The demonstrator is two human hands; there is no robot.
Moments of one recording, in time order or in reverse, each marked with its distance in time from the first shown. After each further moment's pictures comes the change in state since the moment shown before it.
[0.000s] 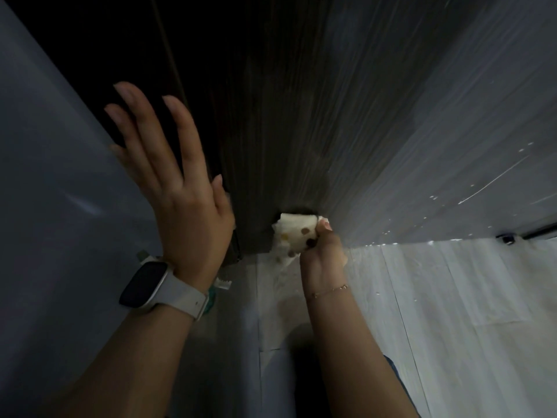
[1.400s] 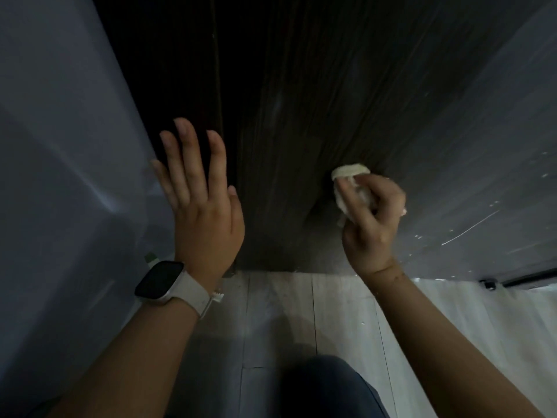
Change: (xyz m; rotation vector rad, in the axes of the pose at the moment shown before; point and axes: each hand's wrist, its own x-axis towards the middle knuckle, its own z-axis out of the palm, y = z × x) left_hand 0.002 0.001 0.001 -0.016 0.091 0.040; right_hand -0.001 -0.104 0.027 -0.825 -0.762 -2.320
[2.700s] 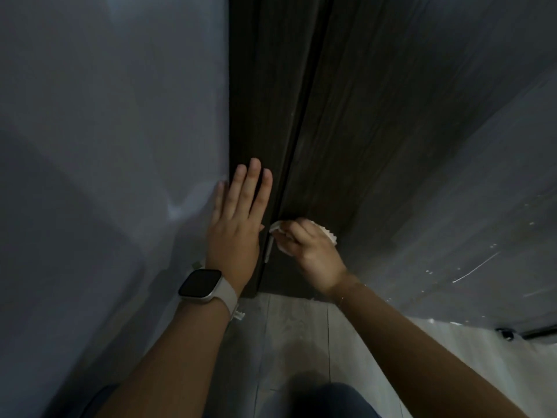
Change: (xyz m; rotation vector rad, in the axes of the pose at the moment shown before) left_hand -0.004 -0.028 -0.021 0.180 -0.085 0.137; right_hand 0.008 -0.071 0.056 0.107 -0.548 -0.310
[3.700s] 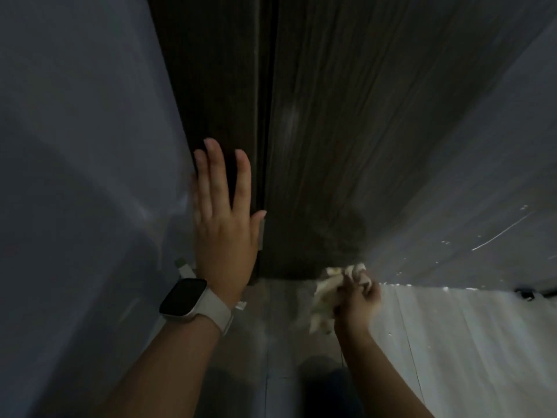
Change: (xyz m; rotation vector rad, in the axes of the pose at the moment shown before) left_hand -0.010 0.018 0.015 -0.018 -0.007 -0.111; right_hand -0.139 -0.037 0.062 0.891 0.816 1.935
